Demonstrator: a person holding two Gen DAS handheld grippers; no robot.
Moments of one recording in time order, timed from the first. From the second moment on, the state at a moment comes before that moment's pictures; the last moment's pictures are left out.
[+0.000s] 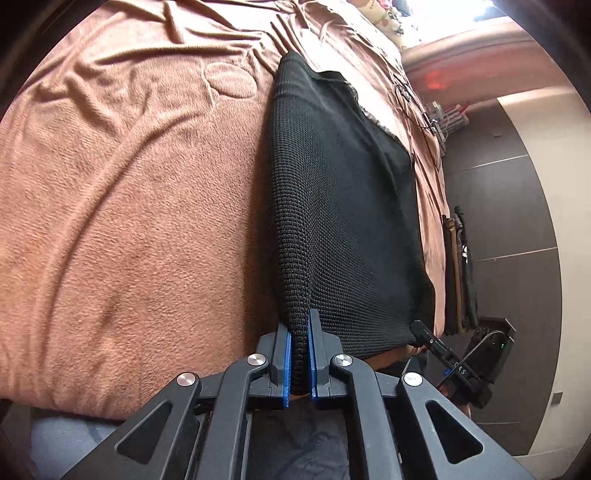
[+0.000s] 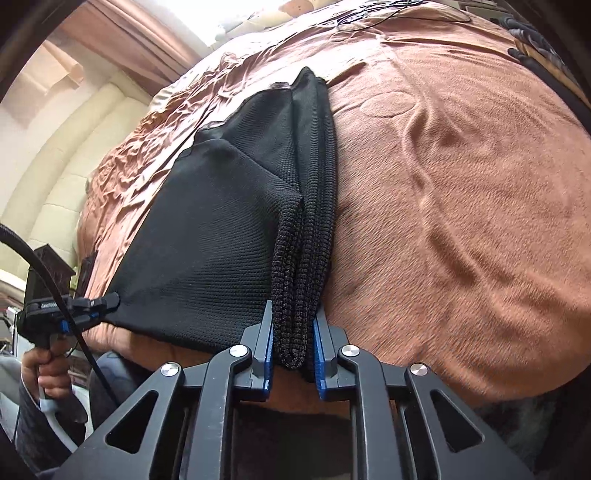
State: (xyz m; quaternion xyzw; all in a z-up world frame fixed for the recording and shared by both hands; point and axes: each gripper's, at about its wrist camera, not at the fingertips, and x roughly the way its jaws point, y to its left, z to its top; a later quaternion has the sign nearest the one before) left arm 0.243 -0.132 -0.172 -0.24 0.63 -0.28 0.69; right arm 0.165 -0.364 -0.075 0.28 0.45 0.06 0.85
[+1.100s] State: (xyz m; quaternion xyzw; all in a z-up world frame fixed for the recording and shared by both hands) left arm 0.283 -0.109 -0.187 -0.23 0.63 -0.24 0.70; right arm 0.252 -0.426 -0.099 0.35 0.45 0.14 0.81
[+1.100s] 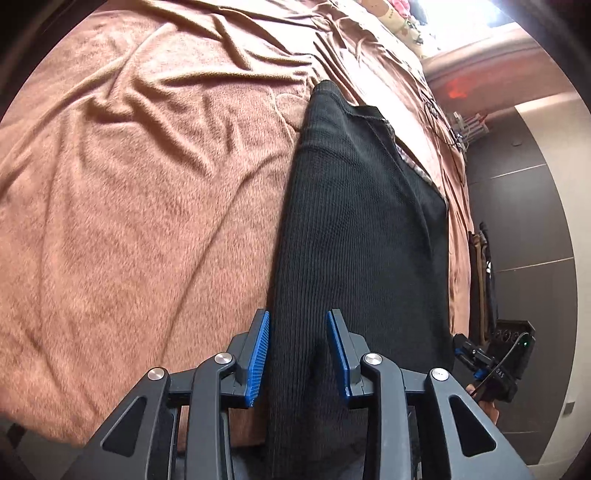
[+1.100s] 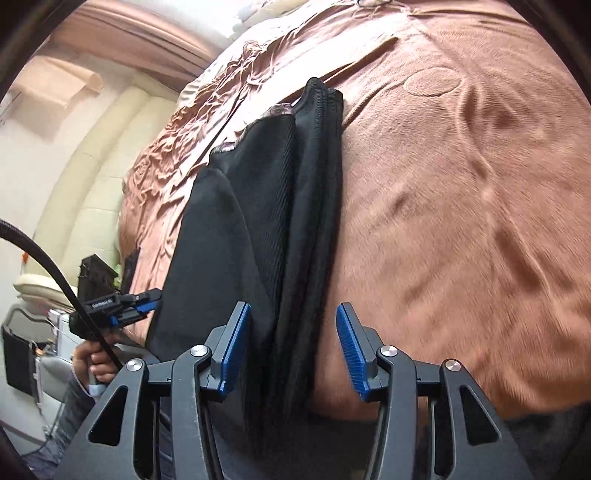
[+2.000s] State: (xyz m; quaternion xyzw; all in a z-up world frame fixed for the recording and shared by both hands) left arm 0.397 -0.152 -0.203 -0.26 0.62 -0.25 0.69; right arm 0.363 -0.440 -0.138 0.40 0.44 0.19 0.78
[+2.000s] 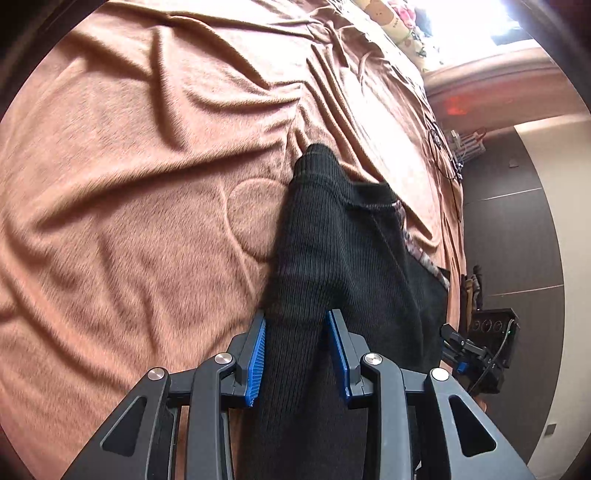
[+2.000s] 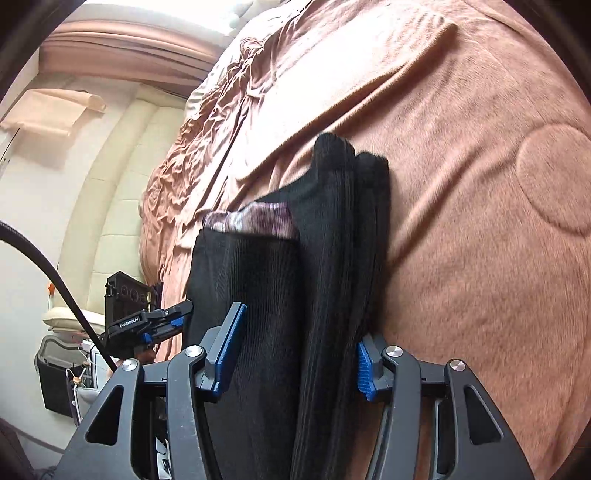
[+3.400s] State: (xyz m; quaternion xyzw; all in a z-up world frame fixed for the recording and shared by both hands) left arm 0.399 -0.145 -0.113 -0.29 0.51 -0.30 0.75; right arm 0.304 -0.380 -0.033 0.27 0.39 0.17 0.87
